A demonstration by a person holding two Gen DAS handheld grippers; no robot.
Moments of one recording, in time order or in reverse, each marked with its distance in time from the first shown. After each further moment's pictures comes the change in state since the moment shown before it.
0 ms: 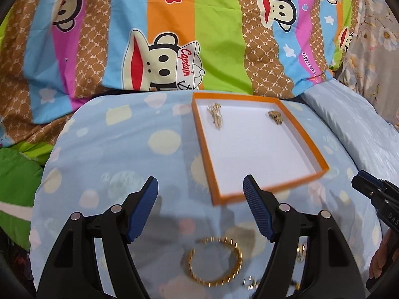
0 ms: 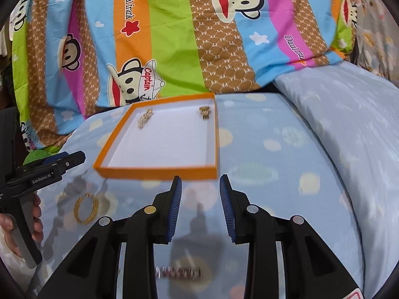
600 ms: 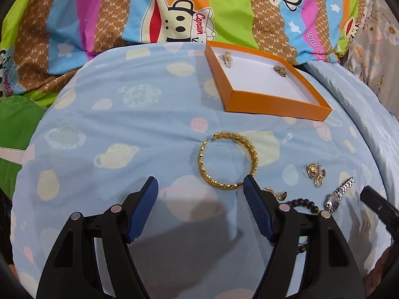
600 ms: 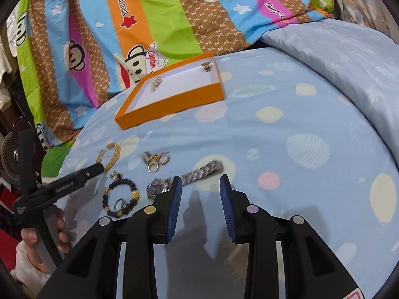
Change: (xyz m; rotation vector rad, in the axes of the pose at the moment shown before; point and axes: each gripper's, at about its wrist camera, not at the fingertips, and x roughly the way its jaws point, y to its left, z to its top) left arm -0.017 0.009 -0.090 -0.062 0.084 0.029; right arm -0.030 0.008 -0.099 0.147 0.052 0.084
